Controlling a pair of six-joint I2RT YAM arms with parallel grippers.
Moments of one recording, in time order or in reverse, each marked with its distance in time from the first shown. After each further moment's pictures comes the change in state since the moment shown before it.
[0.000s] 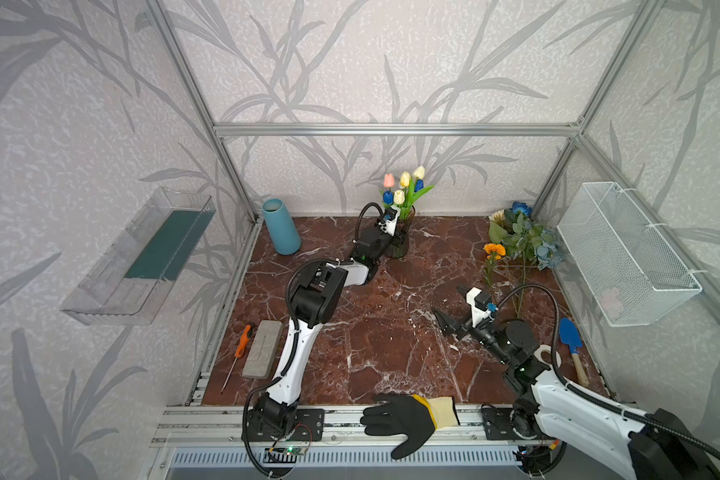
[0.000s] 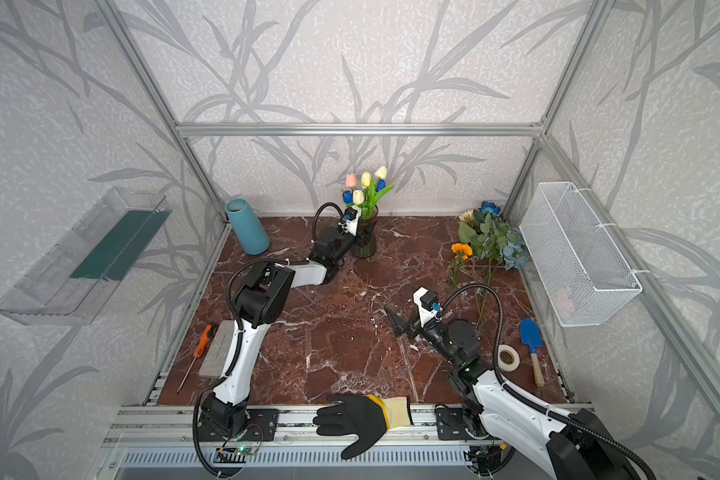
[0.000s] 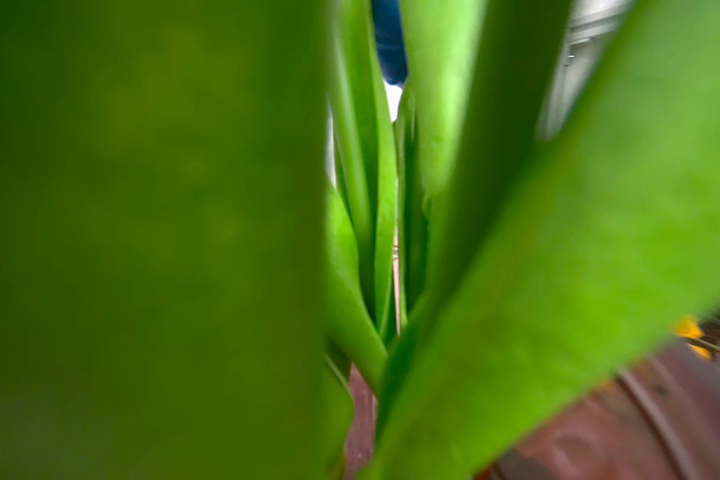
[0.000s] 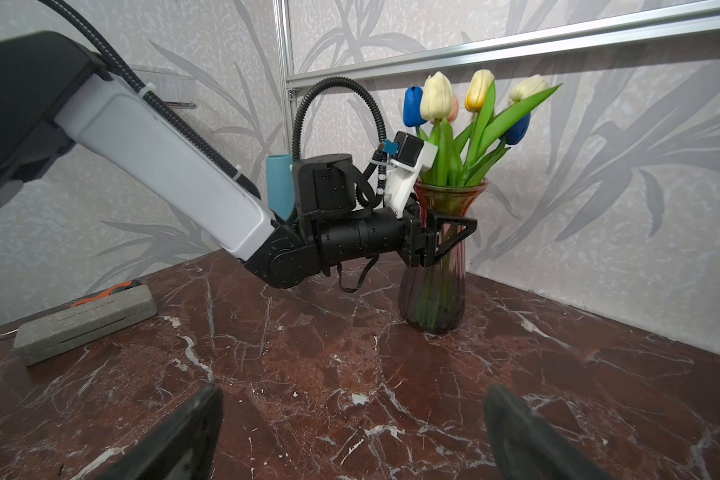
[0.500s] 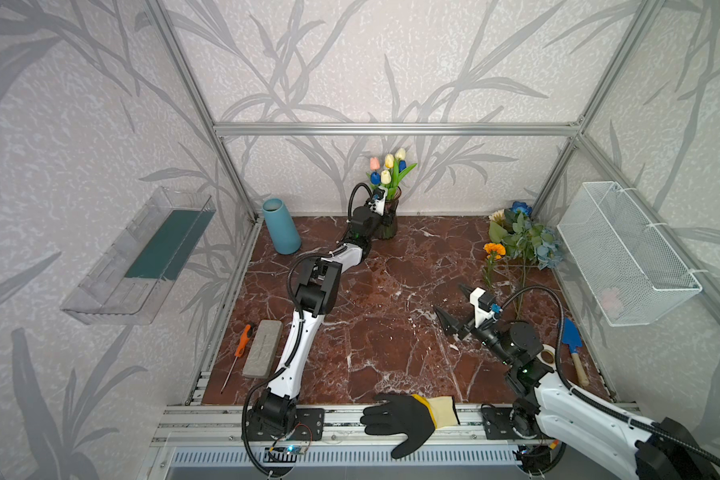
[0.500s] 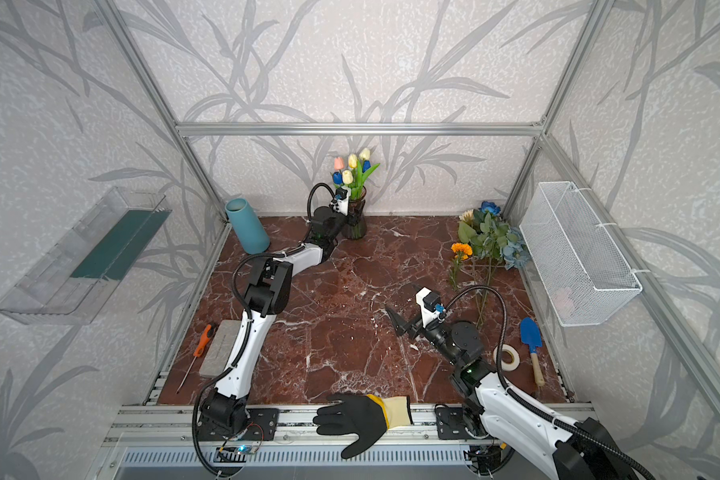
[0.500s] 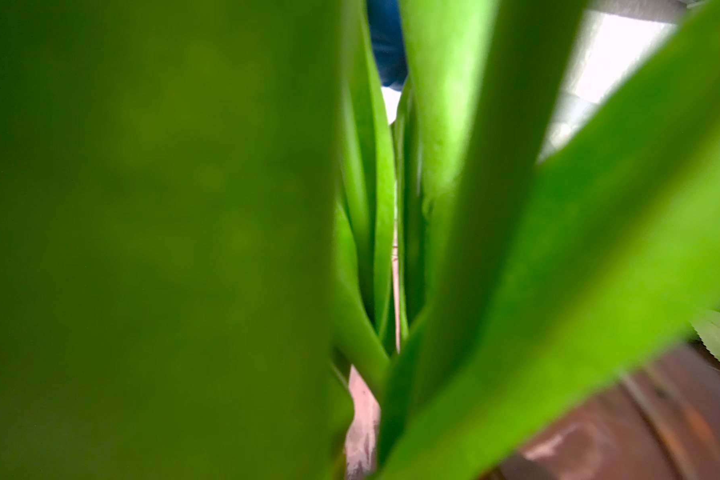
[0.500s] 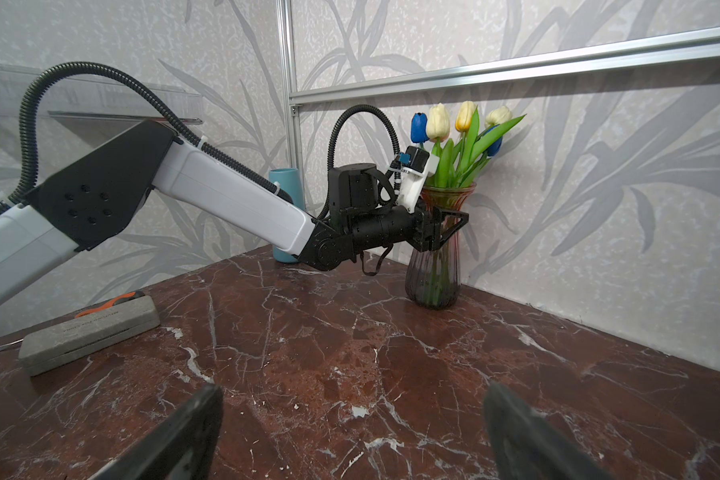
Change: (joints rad) left arm 0.083 0.207 0.404 -0.191 0.005 -0.020; right arm 0.001 -0.051 -0.001 -0.021 0.000 0.000
